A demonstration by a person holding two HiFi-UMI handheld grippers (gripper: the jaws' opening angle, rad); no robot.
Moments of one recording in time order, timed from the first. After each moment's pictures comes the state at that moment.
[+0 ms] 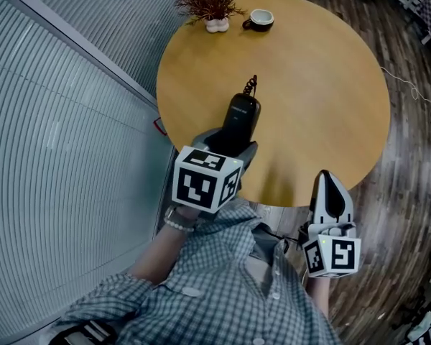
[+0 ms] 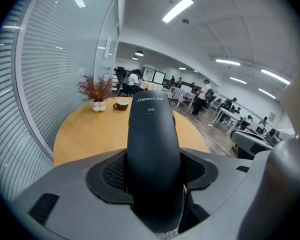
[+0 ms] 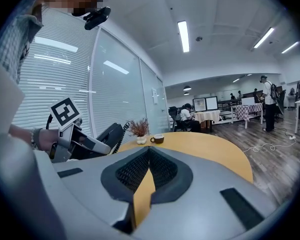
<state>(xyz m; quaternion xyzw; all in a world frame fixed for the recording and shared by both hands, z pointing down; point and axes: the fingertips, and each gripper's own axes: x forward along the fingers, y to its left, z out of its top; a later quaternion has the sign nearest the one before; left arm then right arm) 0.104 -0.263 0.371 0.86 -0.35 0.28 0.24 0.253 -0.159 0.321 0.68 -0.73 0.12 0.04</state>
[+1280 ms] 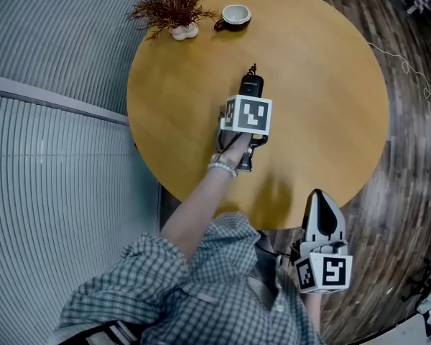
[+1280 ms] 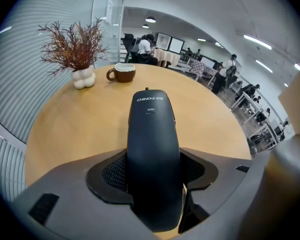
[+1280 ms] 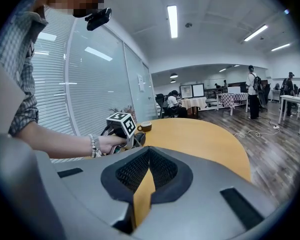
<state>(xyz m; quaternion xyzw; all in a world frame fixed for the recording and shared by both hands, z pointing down) 0.208 -0.454 0.531 0.78 -0.36 0.42 0.30 0.272 -0.223 0.366 0.72 -0.66 0.20 0.07</state>
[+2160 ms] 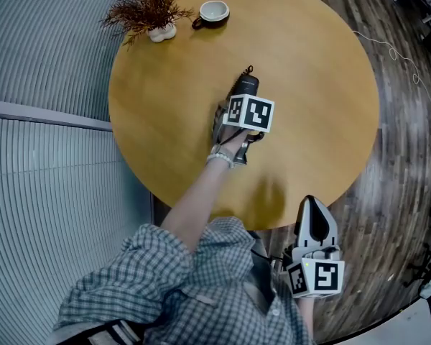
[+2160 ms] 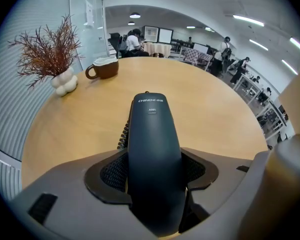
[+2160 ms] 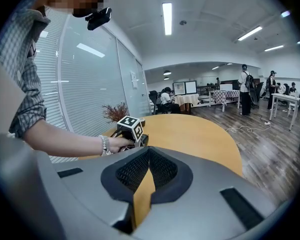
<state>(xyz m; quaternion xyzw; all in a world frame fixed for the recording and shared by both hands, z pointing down) 0.245 -0.457 0.585 0.77 -0.34 0.48 0.24 0.281 -0.201 0.381 0.74 -0.63 0.22 0.08</state>
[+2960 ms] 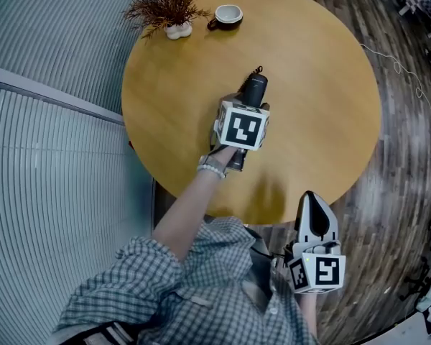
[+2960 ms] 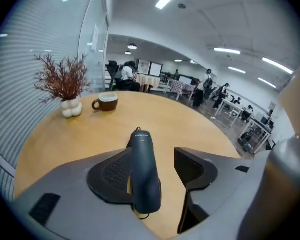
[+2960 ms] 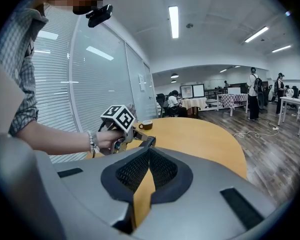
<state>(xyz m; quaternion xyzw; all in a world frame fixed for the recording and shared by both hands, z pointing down) 0.240 -0.440 0.482 0.87 -0.32 0.32 0.21 0.269 -0.199 0.370 0.72 -0.66 0.20 0.08</state>
